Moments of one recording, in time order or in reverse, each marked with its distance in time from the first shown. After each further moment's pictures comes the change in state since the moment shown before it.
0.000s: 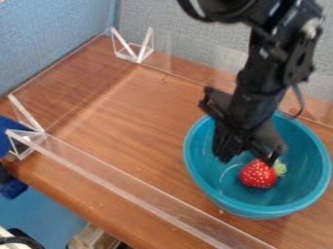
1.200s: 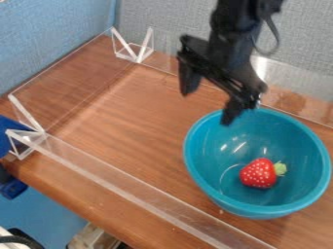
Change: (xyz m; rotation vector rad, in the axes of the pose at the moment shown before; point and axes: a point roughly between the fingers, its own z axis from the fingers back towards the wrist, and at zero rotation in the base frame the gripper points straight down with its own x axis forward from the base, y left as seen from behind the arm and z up) arm 0.011 0.029 0.018 0.000 -0.064 0.074
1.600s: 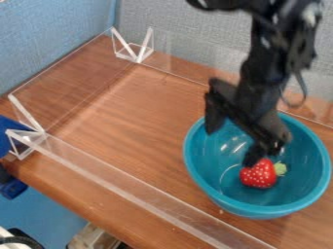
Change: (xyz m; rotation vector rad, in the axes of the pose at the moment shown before) arm -0.001 -0.035 -0.033 -0.013 0.036 -0.065
